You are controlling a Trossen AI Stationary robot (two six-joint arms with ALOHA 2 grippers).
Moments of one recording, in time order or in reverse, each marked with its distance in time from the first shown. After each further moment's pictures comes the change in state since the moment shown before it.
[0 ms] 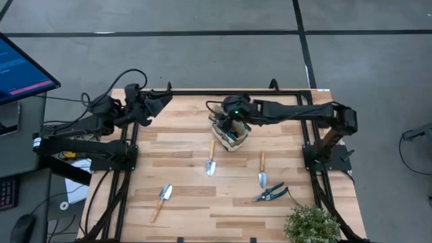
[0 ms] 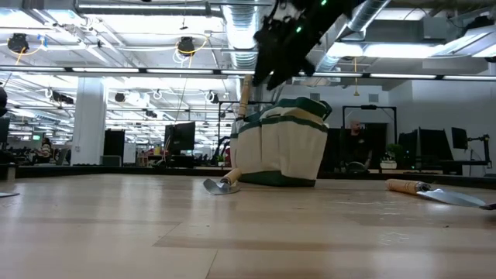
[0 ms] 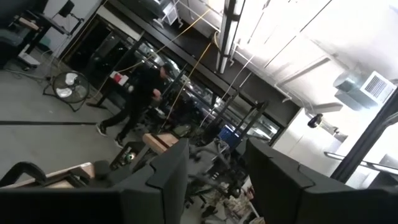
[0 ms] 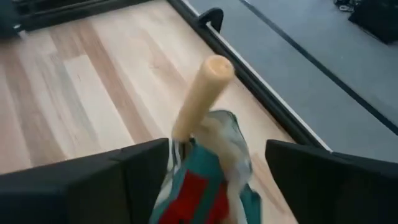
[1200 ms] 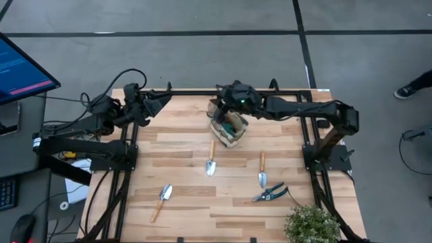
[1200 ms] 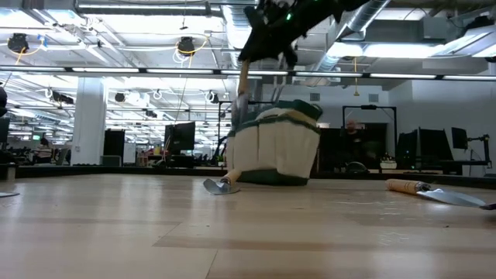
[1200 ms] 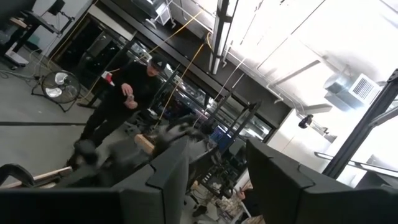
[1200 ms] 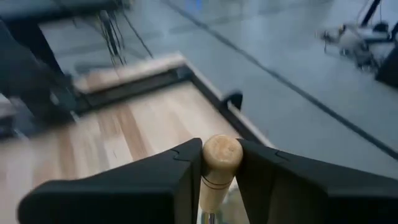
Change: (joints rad) left arm 0.000 -0.001 0.000 0.019 0.023 -0.011; right arm -0.063 -0.014 0.016 0.294 -0.127 -0.082
